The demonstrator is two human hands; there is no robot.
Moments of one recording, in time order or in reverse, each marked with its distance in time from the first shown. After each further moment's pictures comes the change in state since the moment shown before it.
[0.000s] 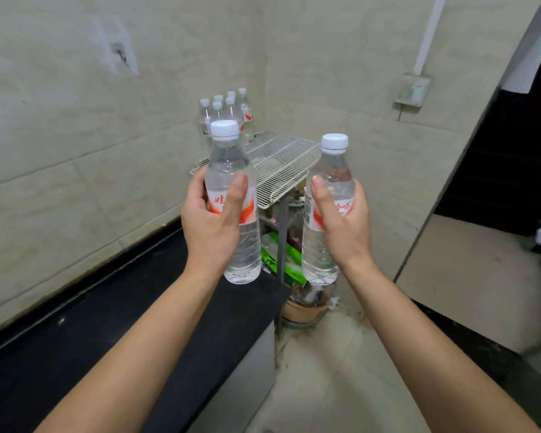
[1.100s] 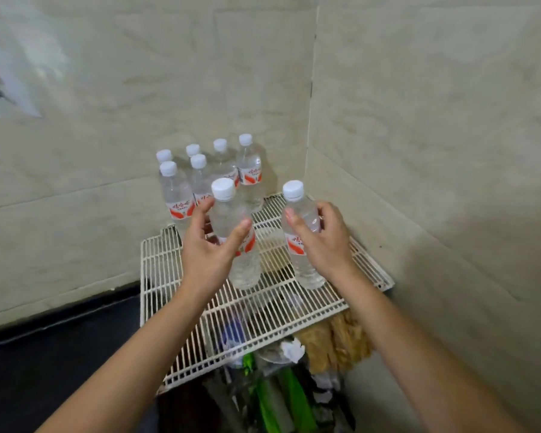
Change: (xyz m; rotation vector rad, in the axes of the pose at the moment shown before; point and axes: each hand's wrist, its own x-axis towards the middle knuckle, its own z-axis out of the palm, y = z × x) left_hand 0.358 -0.265 0.283 0.432 0.327 -0.148; right_hand 0.568 0.251 0.117 -0.119 -0.653 -0.017
